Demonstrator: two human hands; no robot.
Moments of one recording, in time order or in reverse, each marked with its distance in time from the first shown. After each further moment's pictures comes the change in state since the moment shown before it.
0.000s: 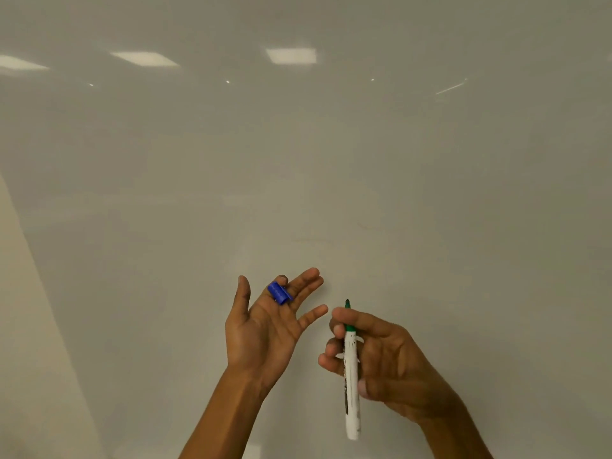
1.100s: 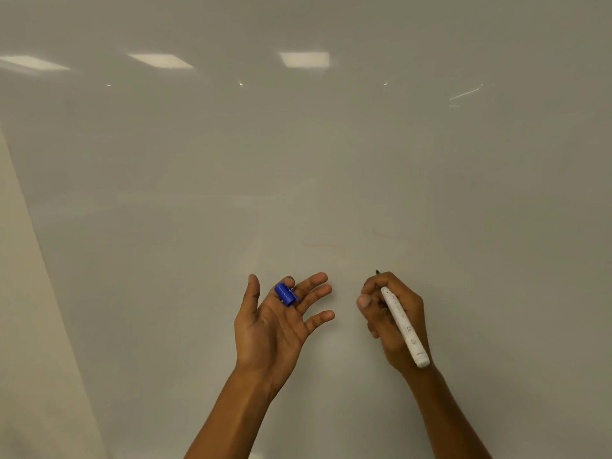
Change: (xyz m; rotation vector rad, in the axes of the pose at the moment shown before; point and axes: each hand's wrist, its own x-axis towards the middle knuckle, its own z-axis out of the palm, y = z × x) left_hand 0.013 0.001 -0.002 0.023 0.048 0.026; right_hand 0.048 0.000 -0.032 -0.829 0.580 -0.413
